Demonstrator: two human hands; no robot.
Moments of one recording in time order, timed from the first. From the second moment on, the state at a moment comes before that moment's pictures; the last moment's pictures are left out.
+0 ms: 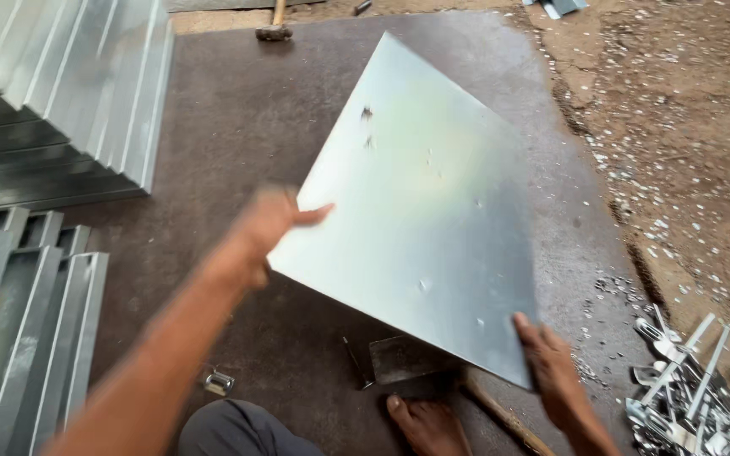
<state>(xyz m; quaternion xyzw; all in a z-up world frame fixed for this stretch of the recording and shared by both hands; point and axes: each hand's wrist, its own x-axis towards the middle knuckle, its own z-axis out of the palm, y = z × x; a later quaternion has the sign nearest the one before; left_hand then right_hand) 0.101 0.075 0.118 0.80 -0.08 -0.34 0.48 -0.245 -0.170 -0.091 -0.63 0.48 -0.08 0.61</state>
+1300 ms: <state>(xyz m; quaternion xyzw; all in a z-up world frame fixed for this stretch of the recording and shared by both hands) 0.063 0.101 -0.082 0.80 -0.25 -0.04 0.54 -0.305 -0.360 -0.177 -0.88 0.41 -0.15 0.17</state>
